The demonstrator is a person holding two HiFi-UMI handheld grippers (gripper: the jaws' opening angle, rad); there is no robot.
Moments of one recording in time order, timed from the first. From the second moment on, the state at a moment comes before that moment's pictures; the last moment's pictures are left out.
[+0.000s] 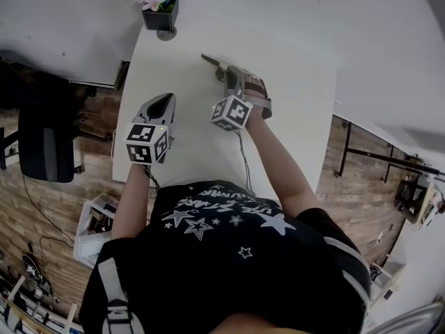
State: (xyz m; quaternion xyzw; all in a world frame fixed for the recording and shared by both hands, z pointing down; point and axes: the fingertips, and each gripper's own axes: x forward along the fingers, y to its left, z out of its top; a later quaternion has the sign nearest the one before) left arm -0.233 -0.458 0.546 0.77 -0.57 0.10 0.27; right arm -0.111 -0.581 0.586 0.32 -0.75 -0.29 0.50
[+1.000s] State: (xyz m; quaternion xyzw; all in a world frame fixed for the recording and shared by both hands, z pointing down) left arm -0.177 -0.329 0.486 0.79 -0.56 0.09 0.21; right arm -0.030 -0.433 0.491 0.38 -0.76 -0.30 0.44
